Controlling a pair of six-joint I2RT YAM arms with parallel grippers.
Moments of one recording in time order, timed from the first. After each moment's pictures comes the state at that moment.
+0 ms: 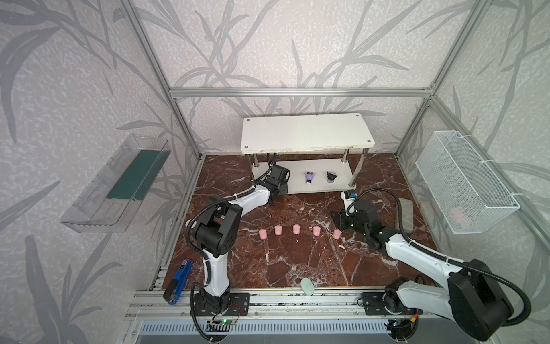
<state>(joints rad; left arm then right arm) -0.47 1.93 1.31 -0.23 -0.31 -0.47 0.48 1.20 0.52 0.09 -0.03 0.28</state>
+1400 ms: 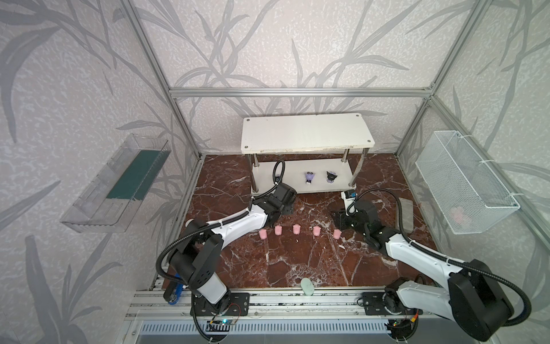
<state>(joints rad) -0.67 1.59 1.02 -0.32 -0.37 -0.54 0.48 1.20 0.52 0.09 -0.03 0.29</state>
